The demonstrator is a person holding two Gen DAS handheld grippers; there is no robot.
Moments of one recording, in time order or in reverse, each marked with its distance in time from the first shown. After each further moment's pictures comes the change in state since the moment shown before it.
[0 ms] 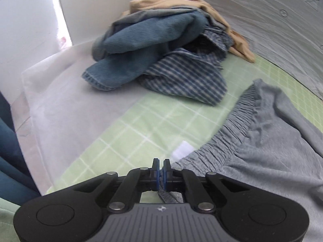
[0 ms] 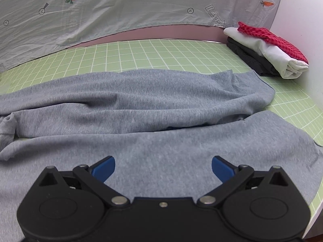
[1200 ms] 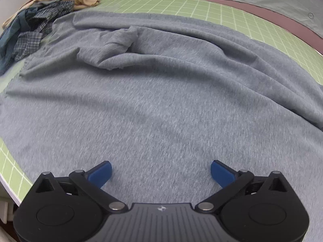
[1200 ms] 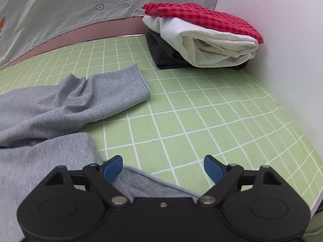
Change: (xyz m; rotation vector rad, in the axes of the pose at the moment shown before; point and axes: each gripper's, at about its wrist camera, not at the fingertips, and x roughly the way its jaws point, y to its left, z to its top) left arm -0.132 -0.343 -0.235 0.263 0.189 -0.201; right arm 0.085 -0.318 0.037 -0.013 0.008 -0.005
